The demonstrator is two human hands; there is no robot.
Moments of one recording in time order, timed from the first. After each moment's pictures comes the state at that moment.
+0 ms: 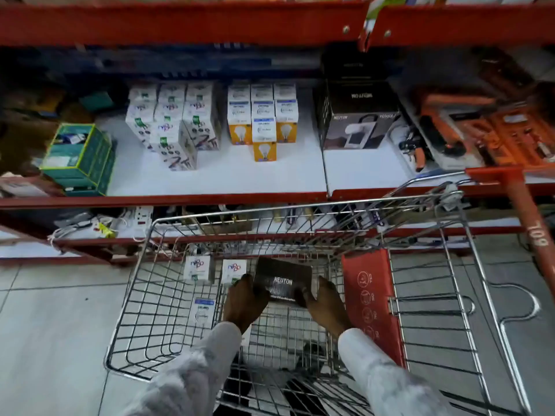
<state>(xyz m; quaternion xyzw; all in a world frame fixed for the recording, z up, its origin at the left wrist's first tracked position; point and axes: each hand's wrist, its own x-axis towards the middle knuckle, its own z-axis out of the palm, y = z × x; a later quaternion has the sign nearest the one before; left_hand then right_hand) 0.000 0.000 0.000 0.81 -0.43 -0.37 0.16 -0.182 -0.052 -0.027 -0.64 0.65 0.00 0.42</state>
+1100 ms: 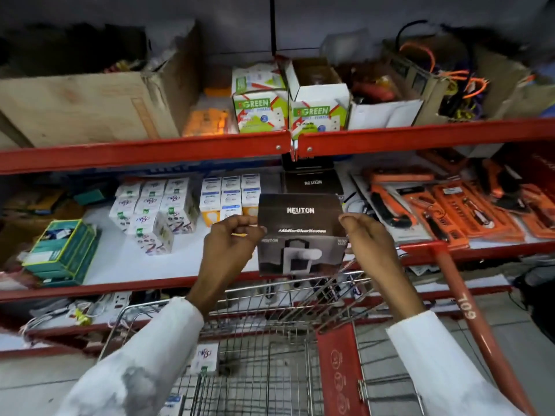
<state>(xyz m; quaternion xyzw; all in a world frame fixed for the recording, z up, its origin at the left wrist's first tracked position) -0.029 -0.135 0.210 0.71 -0.40 -0.35 0.46 -0.252 -0.206 0.203 -0.58 0.60 -0.36 0.42</state>
